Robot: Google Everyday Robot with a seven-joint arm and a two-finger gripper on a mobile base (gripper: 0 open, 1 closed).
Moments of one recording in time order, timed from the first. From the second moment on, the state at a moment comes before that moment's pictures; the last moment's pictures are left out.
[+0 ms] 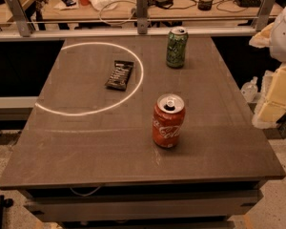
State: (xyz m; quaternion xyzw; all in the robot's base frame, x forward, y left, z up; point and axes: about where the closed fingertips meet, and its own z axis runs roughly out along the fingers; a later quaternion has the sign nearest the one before) arm 0.438 -0.217 0.976 -0.60 0.78 -0.03 0.16
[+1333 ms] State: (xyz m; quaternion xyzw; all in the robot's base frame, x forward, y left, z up) arm 0.428 -0.255 0.952 -0.46 0.81 0.07 0.36
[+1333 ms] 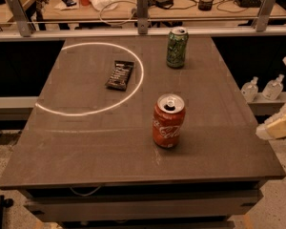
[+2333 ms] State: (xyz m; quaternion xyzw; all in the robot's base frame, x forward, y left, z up) arm 0.406 -0.194 0.936 -0.42 0.67 0.26 0.55
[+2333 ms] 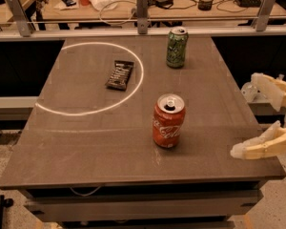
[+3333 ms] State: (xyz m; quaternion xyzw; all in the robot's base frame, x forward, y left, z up) arm 0.408 -0.160 0.943 -0.42 0.64 0.29 0.57
